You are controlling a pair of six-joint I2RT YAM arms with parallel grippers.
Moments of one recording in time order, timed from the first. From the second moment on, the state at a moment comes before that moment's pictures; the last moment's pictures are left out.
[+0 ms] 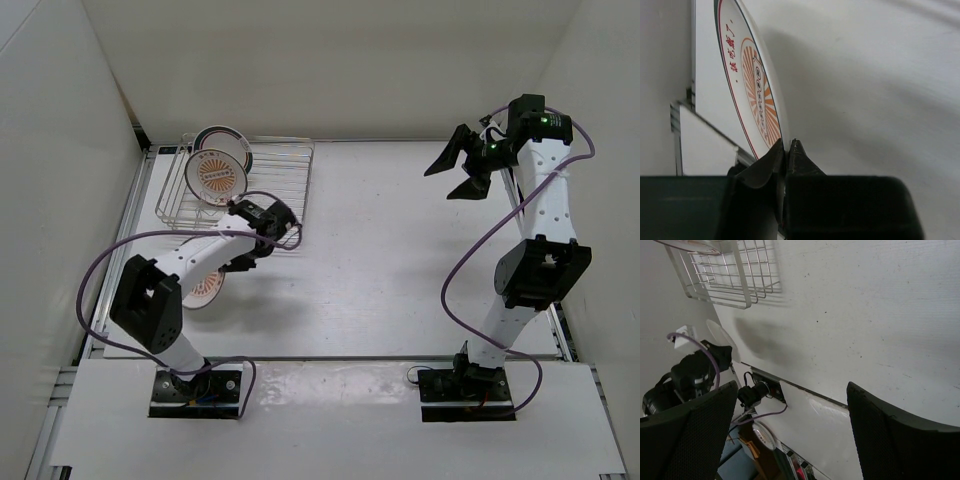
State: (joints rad) left arm -0.66 1.60 1.27 -1.29 -0.77 -0.78; right arm -0.12 1.84 2.05 -1.42 -0.70 0.31
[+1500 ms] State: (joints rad) left arm -0.07 1.60 1.54 -1.21 -0.25 -0.77; right arm -0.14 1.87 2.09 -1.42 -0.70 0.31
